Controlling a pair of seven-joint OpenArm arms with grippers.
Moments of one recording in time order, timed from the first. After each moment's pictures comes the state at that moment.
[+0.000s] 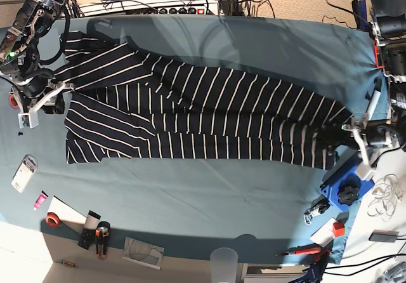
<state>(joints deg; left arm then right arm) -18.8 -31.2 -8.0 65.0 -70.4 -39.2 81.8 -8.1 22.4 36.9 101.1 29.6 31.2 -60.6</state>
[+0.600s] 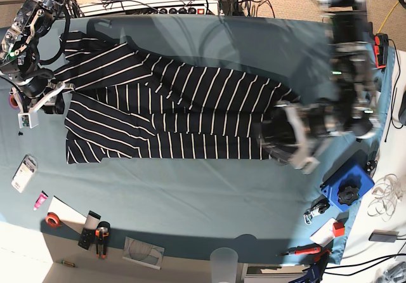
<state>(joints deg) -9.4 -8.3 -8.1 92.7 -48.8 -35.4 77.5 -8.1 22.3 36.9 101.1 29.6 31.2 -60.4</state>
